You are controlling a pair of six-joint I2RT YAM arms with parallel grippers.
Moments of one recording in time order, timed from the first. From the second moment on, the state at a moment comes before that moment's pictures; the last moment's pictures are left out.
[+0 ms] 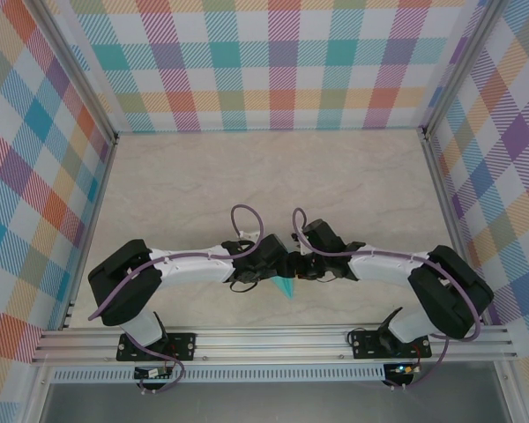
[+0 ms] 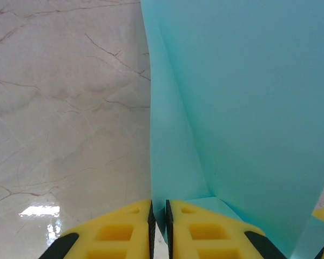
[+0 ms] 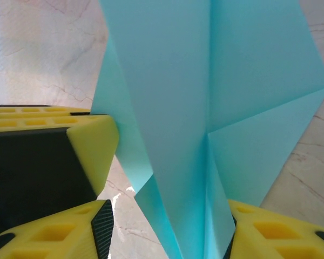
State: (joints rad) left arm -1.02 1.63 0.91 -0.44 -0.24 -1.16; right arm 0.76 1.45 0.58 -0.07 -0.45 0.72
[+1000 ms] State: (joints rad) left arm -1.02 1.61 0.90 -0.43 -0.24 -1.16; right arm 0.82 1.54 0.67 -0.18 -0.30 0.70
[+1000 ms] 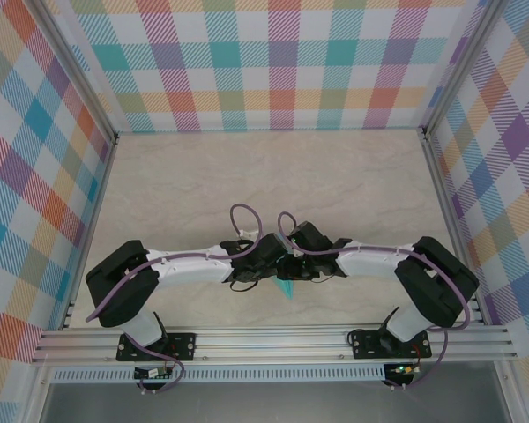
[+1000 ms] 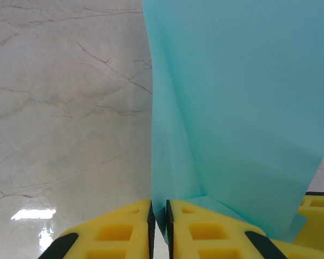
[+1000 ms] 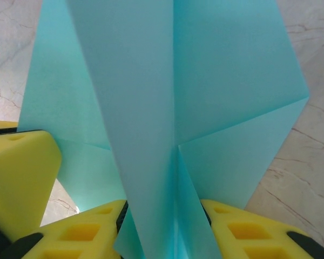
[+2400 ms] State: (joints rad) left arm -0.99 1.14 0.59 -0.45 -0.35 -1.24; right arm 0.89 1.92 1.28 -0.80 0.13 0.68
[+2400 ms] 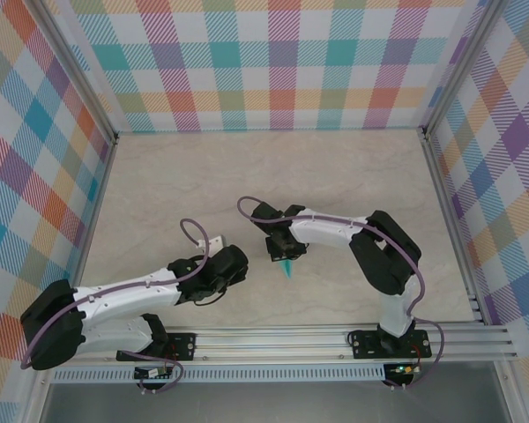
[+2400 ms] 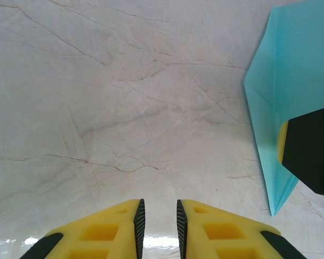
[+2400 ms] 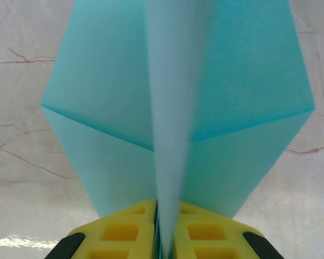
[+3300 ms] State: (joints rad) left arm -0.99 1.11 0.55 -0.45 -0.33 -1.23; right arm 0.83 1.98 1.42 -0.86 0.13 0.67
